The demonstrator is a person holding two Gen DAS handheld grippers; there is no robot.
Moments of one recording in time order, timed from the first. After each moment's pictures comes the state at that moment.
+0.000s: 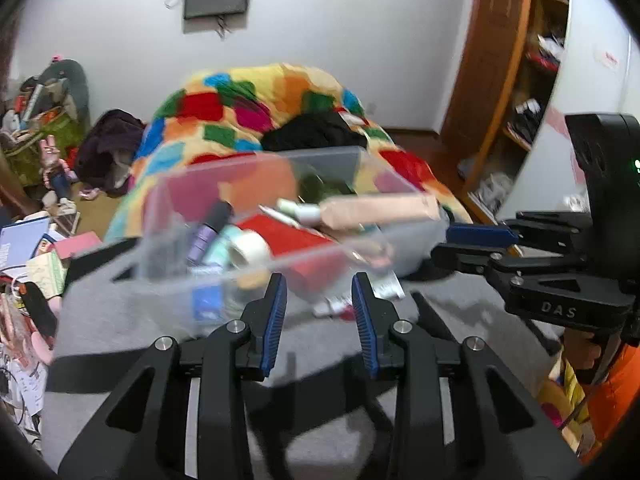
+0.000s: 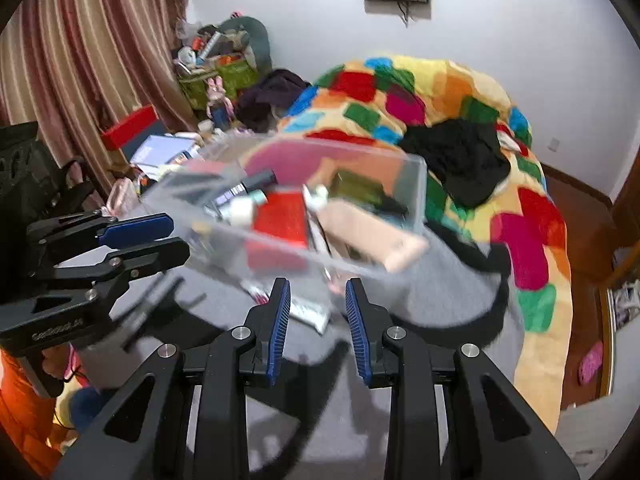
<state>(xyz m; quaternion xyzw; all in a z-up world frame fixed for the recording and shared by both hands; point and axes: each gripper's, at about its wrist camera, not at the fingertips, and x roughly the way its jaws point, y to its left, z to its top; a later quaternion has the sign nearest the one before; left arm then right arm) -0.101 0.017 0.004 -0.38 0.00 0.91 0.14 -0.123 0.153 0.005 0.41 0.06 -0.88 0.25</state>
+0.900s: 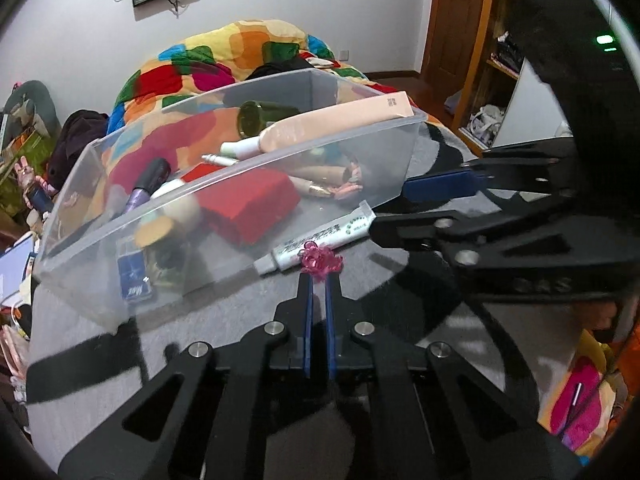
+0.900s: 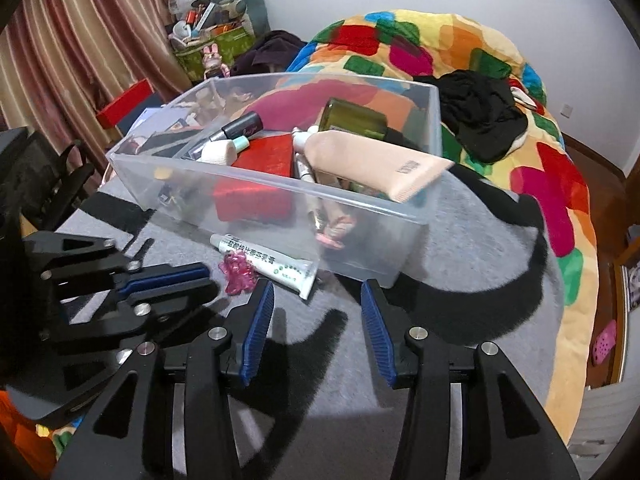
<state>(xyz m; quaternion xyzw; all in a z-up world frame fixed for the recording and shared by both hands) -0.109 0.056 -0.045 -0.43 0.07 0.88 0.16 -0.144 0.150 -0.047 0.46 0.06 -0.84 0.26</state>
